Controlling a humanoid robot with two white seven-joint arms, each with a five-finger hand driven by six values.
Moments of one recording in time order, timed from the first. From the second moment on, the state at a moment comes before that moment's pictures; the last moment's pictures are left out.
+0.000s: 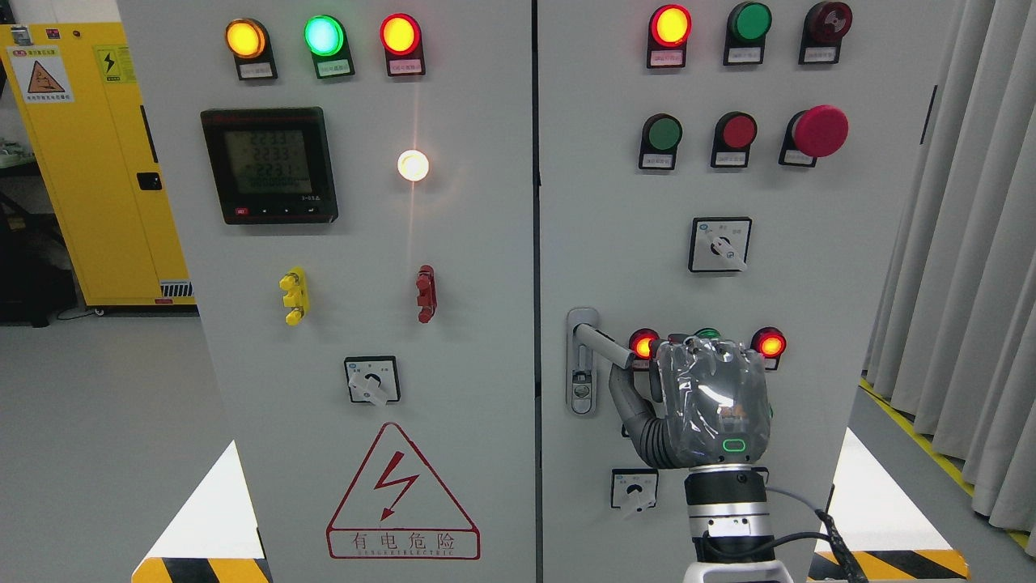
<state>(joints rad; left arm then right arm) -0.04 -0.11 -0.08 0.00 0.15 -0.04 0.10 -0.48 0.11 0.21 -1.74 1.48 0.19 -0.14</state>
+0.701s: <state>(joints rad) -0.04 -0.11 -0.08 0.00 0.15 -0.04 0.10 -0.49 0.11 0.21 -1.74 1.48 0.19 -0.13</state>
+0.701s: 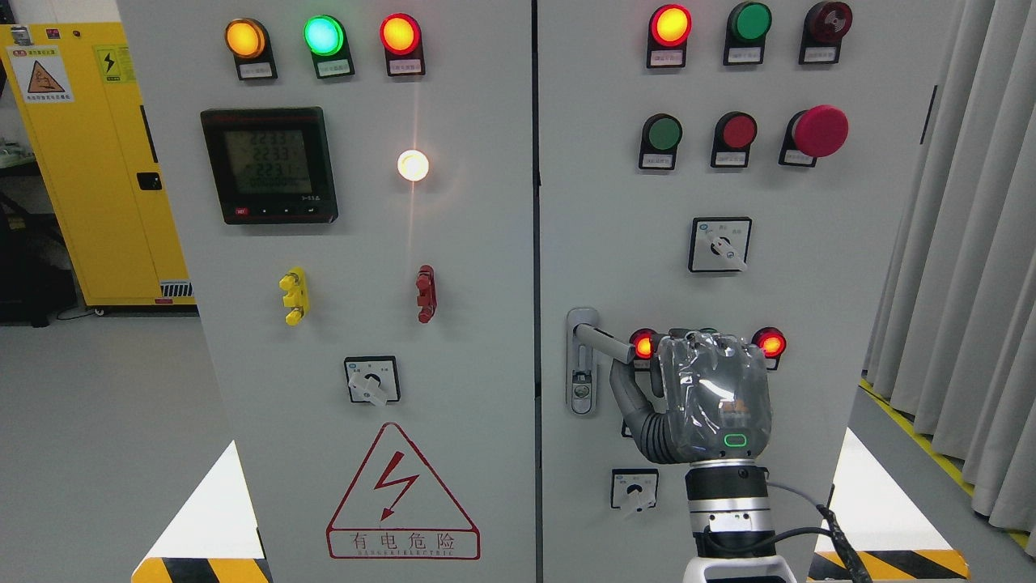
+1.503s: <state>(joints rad) -0.04 -0.11 -0.08 0.00 0.15 -0.04 0.10 -0.50 0.10 0.21 -1.74 1.47 0.19 -0.13</state>
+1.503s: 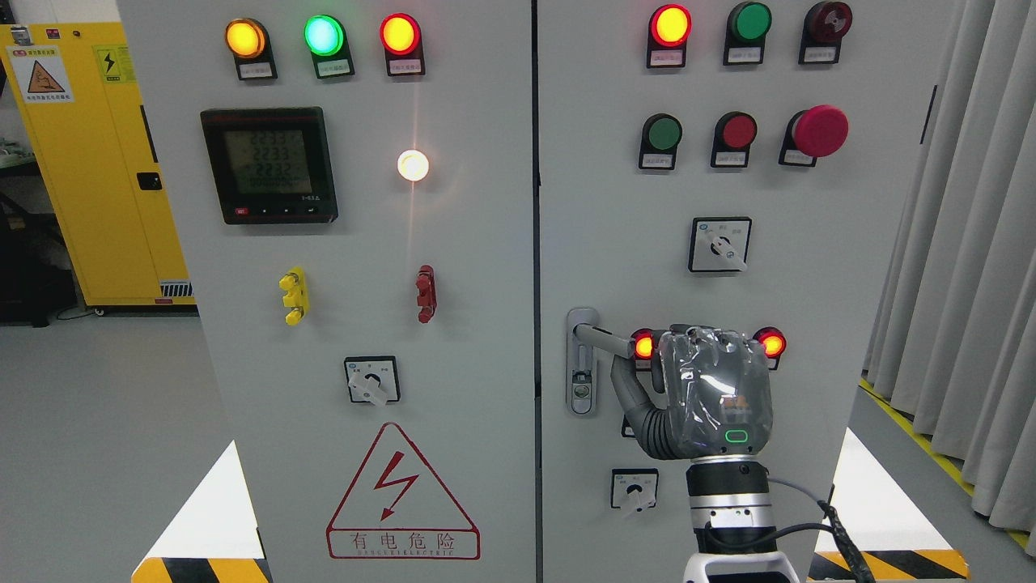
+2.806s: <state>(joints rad) -0.04 -0.11 -0.08 0.00 0.15 -0.04 0.10 -0.24 0.00 0.12 -1.91 1.36 0.07 -0.20</state>
